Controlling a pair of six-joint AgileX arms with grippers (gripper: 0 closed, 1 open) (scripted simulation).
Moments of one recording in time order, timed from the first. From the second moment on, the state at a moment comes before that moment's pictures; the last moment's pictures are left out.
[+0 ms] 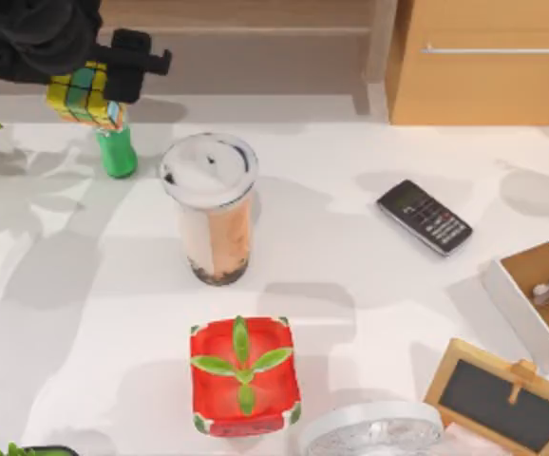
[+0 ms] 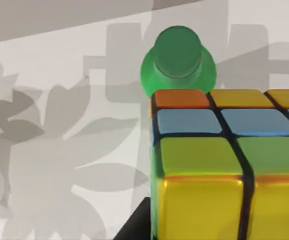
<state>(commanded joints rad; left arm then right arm) -0.28 1.84 1.63 -0.90 -0.13 -0.04 0.00 0.00 0.00 0.00 0.00 0.00</state>
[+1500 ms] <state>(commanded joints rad) -0.15 1.99 1.55 -1.08 -0.01 -0.14 0.00 0.00 0.00 0.00 0.00 0.00</state>
